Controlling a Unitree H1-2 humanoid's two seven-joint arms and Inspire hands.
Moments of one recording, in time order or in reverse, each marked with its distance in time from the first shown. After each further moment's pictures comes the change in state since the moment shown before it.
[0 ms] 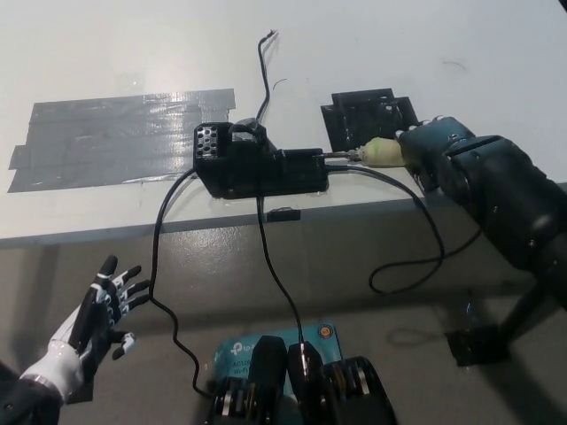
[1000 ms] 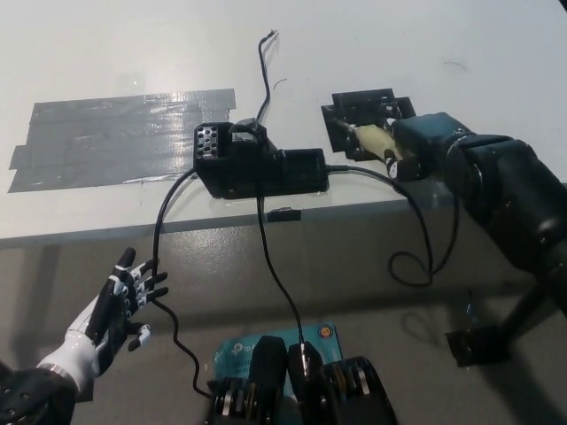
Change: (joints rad) left_arm -0.031 -0.015 -0.034 0.016 0.008 -0.010 -0.010; right_arm 0.031 0.012 -0.118 -0.018 0.100 -0.066 -0.055
